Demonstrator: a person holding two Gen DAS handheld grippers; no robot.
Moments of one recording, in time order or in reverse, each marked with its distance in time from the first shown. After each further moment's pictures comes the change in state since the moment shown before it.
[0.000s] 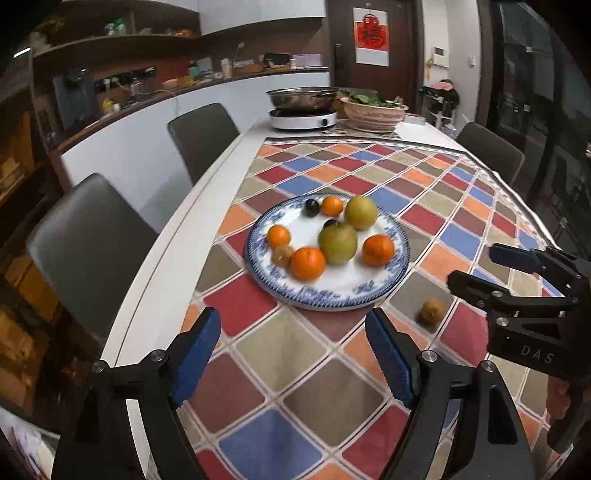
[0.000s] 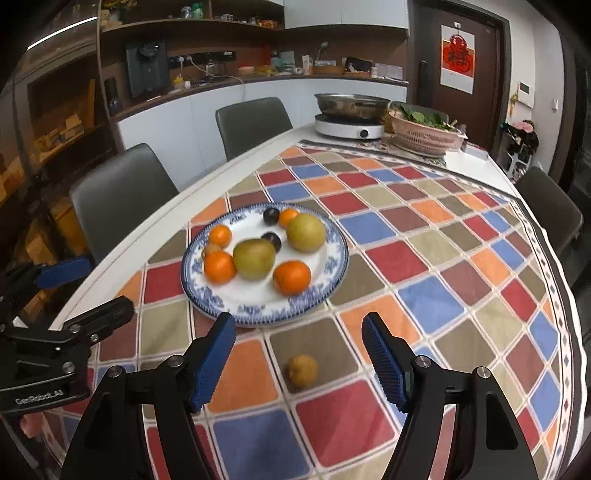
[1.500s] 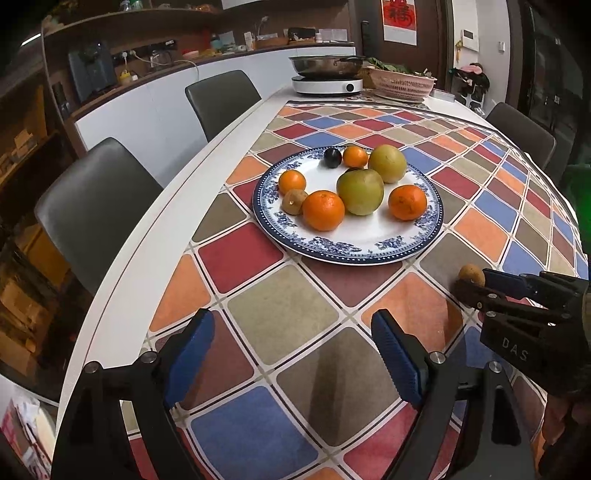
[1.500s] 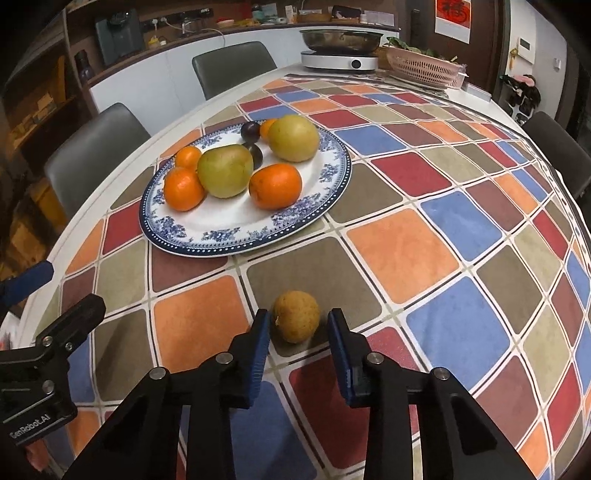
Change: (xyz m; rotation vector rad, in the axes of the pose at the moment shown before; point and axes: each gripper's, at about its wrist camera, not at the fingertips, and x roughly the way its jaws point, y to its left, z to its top) left arm 0.046 -0.012 -0.029 -0.035 0.095 0.083; right arm 0.067 -0.003 -0.041 0.059 0.195 -0.009
